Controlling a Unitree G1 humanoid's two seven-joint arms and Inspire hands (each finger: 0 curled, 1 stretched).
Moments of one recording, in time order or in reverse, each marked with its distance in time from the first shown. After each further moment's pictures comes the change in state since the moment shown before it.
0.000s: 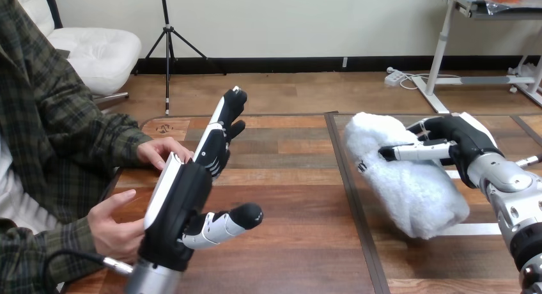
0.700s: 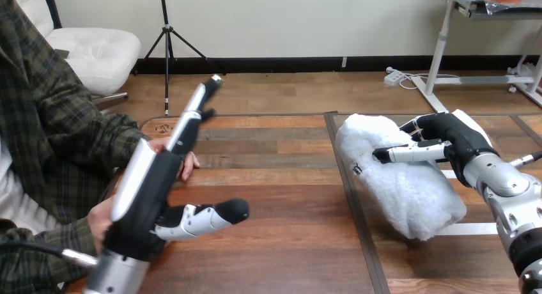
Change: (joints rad) left arm 0.031 0.088 0.109 -0.155 0.188 0.049 0.123; right arm 0.023 0.005 0.010 -0.020 -0.020 -0.063 0.008
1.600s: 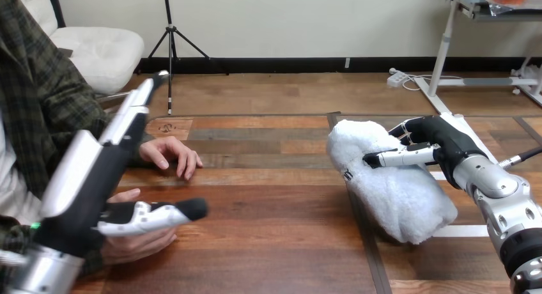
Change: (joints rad) left arm 0.068 0.195 0.151 -0.119 0.087 0.107 0.034; right arm 0.000 0.027 0.005 0.000 -0.026 -0.001 0.008
